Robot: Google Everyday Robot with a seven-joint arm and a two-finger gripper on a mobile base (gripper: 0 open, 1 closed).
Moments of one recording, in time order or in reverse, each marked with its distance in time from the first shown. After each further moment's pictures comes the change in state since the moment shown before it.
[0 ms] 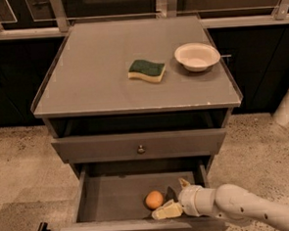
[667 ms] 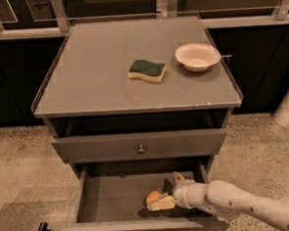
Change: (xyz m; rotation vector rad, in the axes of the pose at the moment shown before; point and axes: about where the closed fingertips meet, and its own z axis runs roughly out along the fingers) arm -0.009 -0.026 0.041 0.022 -0.050 -0.042
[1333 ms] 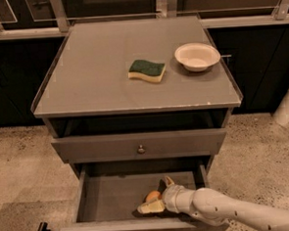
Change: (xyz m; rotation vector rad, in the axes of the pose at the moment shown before) arm 0.018 0.008 0.051 0.017 -0.038 0.009
